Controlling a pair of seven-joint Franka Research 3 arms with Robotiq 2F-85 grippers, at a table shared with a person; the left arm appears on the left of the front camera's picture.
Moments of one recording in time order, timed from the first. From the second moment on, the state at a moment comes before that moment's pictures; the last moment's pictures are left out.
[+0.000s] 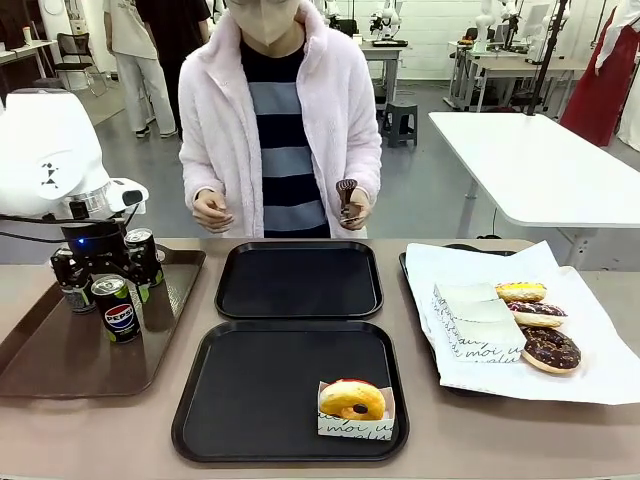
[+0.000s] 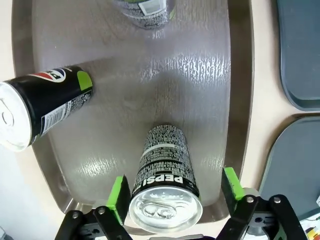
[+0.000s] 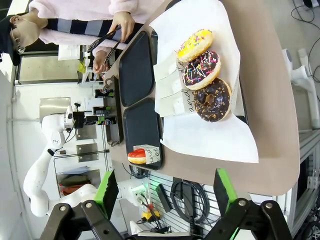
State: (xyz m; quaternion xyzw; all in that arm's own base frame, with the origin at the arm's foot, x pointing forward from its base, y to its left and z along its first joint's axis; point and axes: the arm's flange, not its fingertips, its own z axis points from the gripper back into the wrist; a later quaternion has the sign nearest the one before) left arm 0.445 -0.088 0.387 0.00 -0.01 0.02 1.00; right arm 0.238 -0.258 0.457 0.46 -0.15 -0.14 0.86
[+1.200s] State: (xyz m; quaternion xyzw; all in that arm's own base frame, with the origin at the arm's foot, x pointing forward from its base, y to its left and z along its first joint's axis) left arm 0.407 -0.098 0.478 -0.02 -0.02 -0.01 1.00; right arm 0.238 -0.258 0.457 0.46 -0.15 -0.14 0.86
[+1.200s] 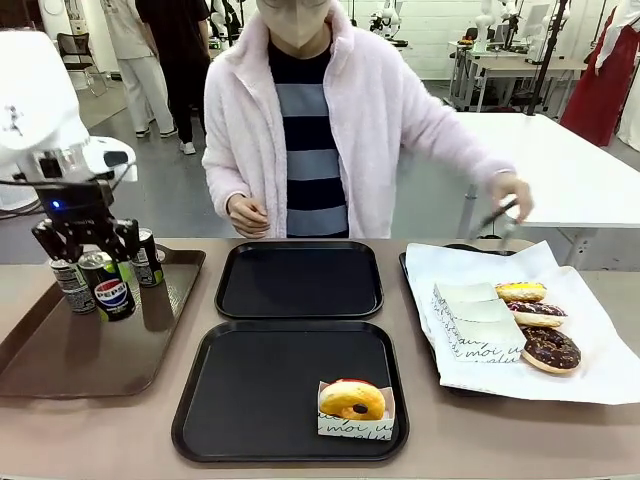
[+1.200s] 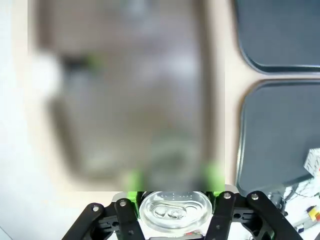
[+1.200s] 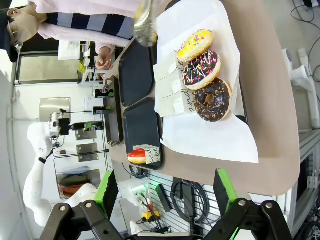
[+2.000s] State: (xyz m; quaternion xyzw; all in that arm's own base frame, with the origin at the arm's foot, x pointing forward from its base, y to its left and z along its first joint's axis) left arm 0.383 -0.130 0.504 -0.03 -0.05 -0.07 1.00; right arm 0.238 -0.258 0.457 0.46 -0.15 -0.14 0.86
